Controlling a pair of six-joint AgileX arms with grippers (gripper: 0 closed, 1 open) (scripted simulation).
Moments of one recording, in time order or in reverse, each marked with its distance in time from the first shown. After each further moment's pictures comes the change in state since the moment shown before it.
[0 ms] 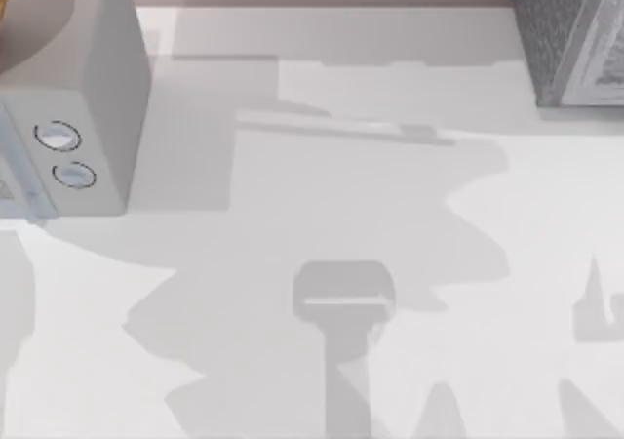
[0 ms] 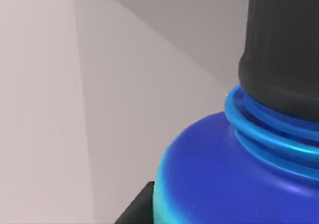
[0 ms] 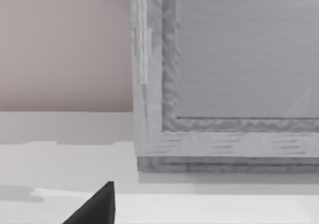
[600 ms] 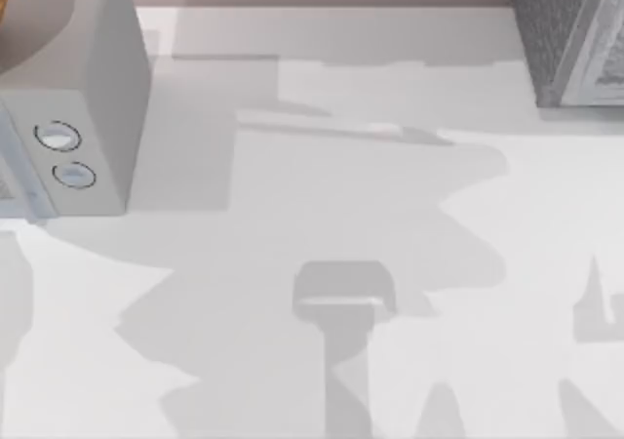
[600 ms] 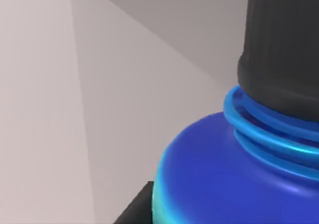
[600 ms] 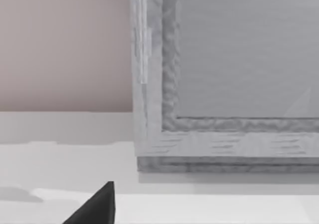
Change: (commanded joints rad) left arm 0.013 0.013 0.030 -0.036 0.025 0.031; right arm 0.000 0.000 0.000 0.000 0.000 0.000
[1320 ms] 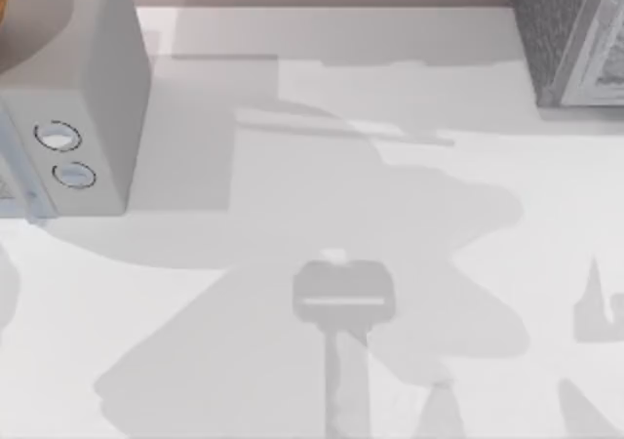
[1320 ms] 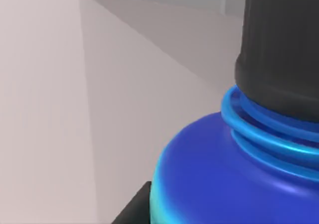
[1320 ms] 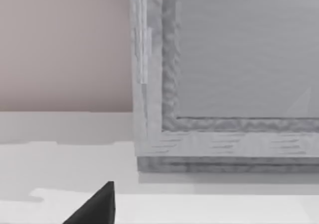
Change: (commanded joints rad) left arm 0.116 0.081 0.310 -0.481 0.098 0.233; right arm 0.000 0.000 0.000 0.000 0.000 0.000
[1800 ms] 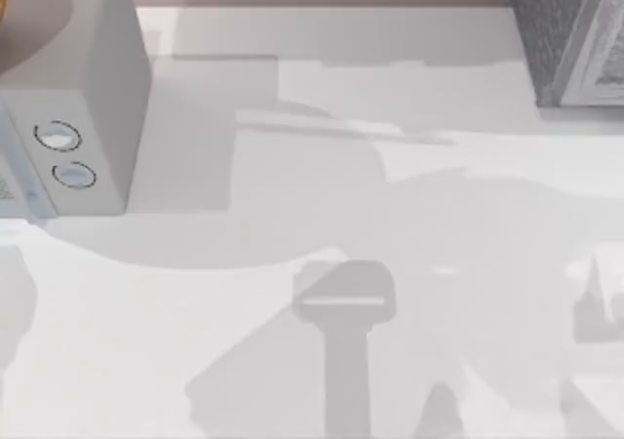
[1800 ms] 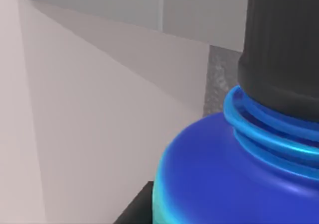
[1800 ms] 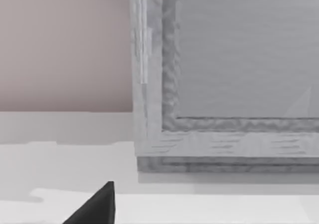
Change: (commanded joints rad) left arm -0.074 -0.086 -0.065 0.002 -0.004 -0.042; right arm 0.000 0.000 0.000 0.000 0.000 0.000
